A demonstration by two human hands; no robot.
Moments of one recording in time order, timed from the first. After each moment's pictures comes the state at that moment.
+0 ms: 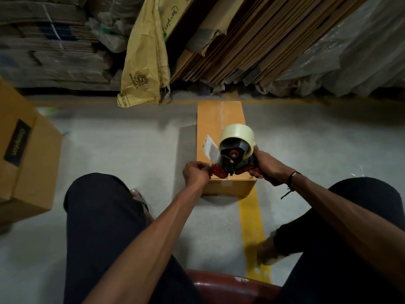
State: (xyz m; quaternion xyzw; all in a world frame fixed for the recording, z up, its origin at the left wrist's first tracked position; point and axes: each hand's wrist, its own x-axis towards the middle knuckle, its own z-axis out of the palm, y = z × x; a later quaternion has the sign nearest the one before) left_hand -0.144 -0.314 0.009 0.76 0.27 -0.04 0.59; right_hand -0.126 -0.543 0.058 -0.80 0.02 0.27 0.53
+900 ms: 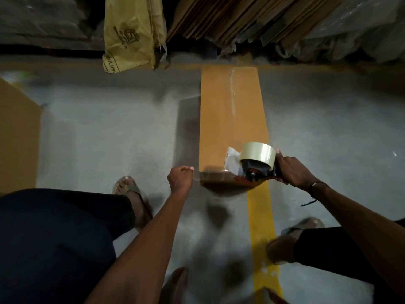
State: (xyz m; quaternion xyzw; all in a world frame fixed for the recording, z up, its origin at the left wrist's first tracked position) left_hand -0.103 -0.258 -0.149 0.78 0.36 -0.09 0.51; right_hand -0.070 -0.606 -0.088 -0.95 -0.06 0.19 0.24
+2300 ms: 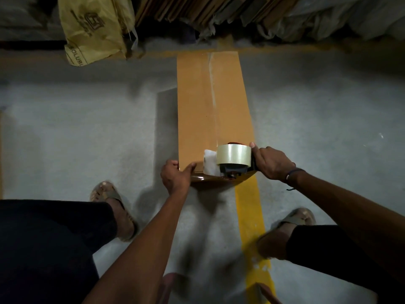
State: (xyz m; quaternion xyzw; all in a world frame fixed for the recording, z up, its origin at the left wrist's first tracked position) left_hand -0.074 -0.309 -0.178 0.83 0.35 -0.03 0.43; right_hand -0.045 -0.599 -0.112 -0.97 -0.05 0.20 0.15
